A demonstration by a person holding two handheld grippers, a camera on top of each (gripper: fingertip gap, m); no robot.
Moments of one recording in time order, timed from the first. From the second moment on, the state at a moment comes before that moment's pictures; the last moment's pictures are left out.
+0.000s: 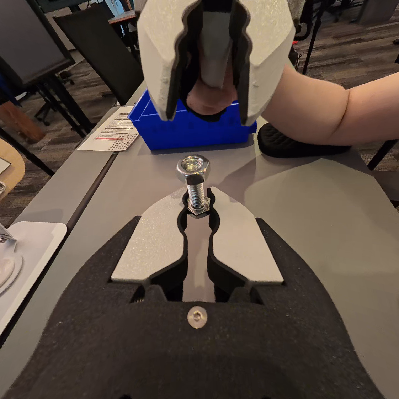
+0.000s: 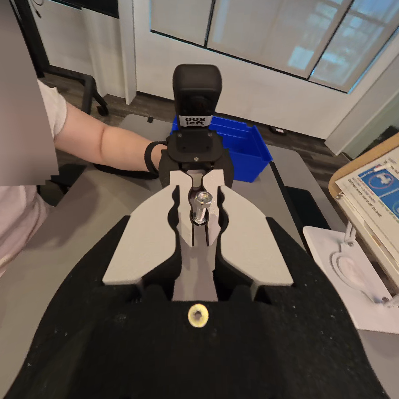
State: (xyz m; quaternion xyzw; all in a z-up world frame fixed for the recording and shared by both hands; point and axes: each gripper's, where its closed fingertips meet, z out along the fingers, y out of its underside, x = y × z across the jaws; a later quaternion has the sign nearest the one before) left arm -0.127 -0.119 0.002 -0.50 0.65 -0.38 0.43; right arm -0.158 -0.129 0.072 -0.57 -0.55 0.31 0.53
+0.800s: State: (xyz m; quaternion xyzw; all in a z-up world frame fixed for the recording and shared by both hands) left arm -0.130 -0.115 0.015 -0.50 0.63 -0.38 0.45; right arm -0.164 -0.128 0.054 -0.57 -0.57 0.29 0.52
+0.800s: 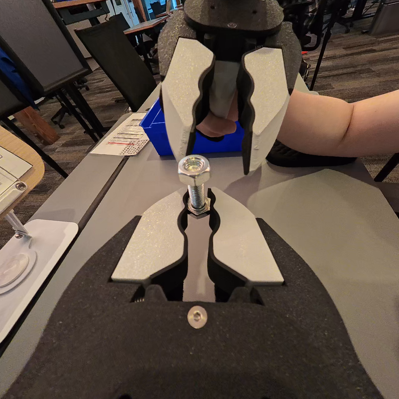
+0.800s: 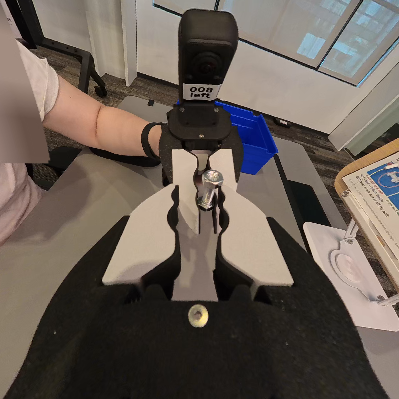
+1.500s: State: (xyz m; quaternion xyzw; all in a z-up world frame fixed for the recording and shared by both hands) left arm -0.131 -0.111 0.014 -0.51 0.63 -0.38 0.45; right arm -0.162 -0.128 0.055 -0.57 -0.57 0.28 0.52
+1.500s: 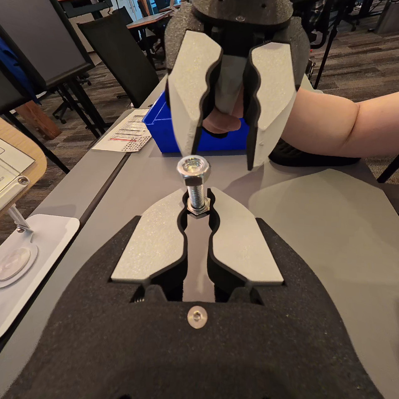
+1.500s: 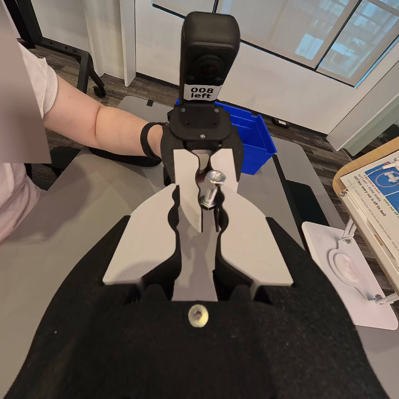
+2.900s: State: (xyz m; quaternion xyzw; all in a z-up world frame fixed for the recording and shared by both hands) left arm -0.129 -0.117 0.013 -0.51 0.63 -0.38 0.44; right arm -0.165 -0.127 0.062 -0.56 -0.56 0.30 0.54
